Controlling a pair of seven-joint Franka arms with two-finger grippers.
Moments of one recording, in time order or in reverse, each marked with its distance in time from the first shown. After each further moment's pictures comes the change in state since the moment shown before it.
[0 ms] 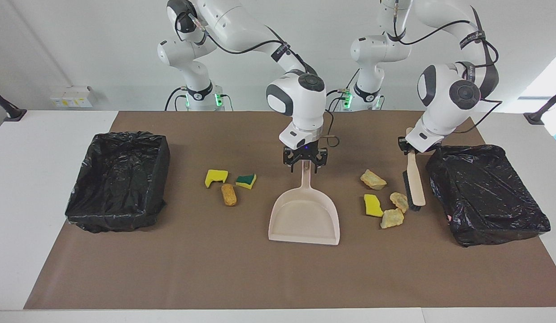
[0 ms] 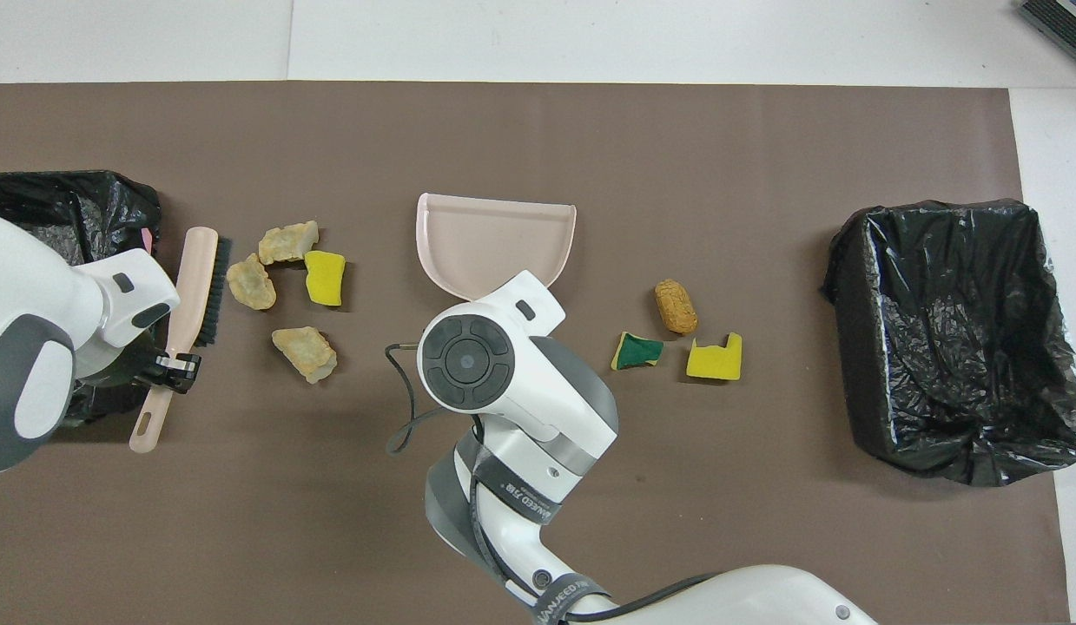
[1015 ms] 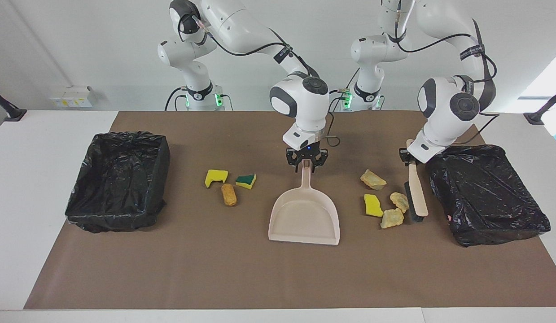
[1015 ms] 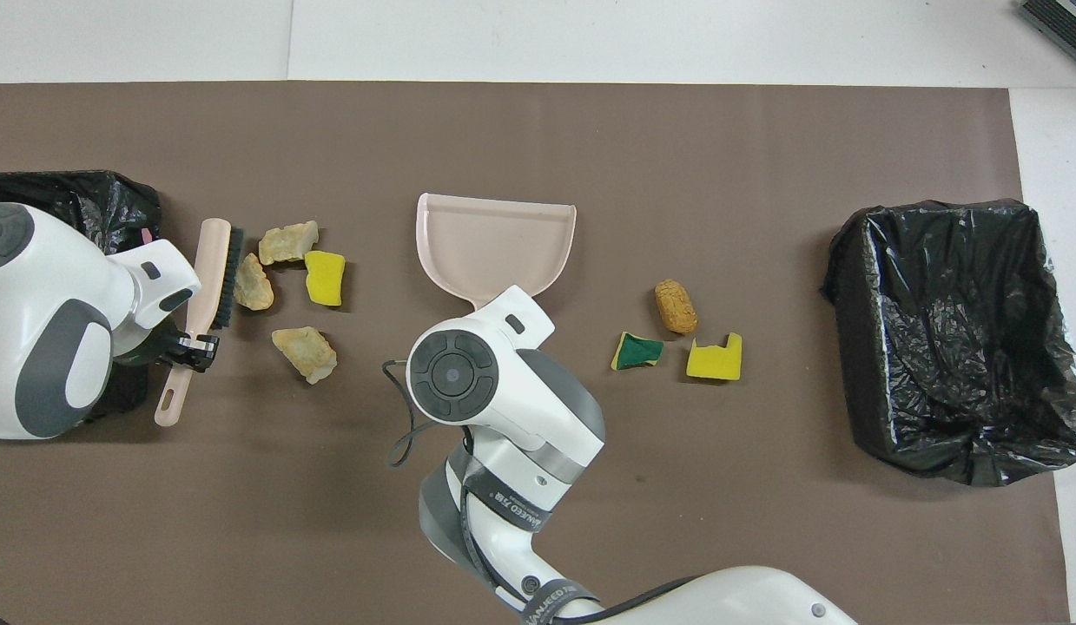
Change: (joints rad) left arm 0.036 0.062 -0.015 -0.025 0.003 0.114 -0.002; right arm 0.020 0.013 -0.006 -0.016 -0.006 0.000 0.000
